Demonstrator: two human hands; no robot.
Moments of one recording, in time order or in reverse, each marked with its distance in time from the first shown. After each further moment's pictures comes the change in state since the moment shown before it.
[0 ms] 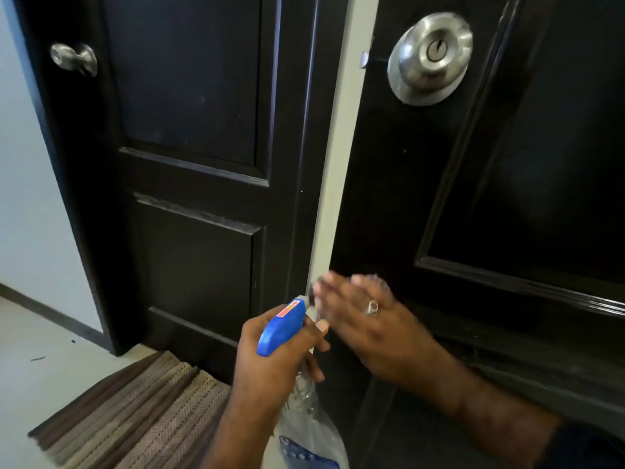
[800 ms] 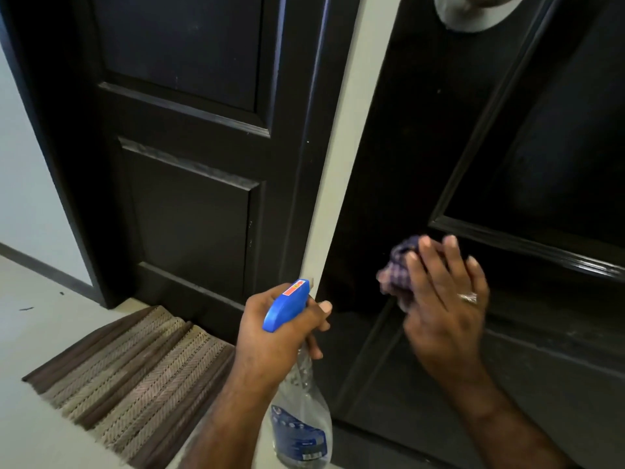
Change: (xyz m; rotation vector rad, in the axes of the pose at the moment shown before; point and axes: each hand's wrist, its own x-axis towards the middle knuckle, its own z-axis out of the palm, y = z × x) left_hand -0.010 -0.032 -0.012 0.038 -0.022 -0.080; right_hand -0.066 -0.008 0.000 0.039 0.229 0.626
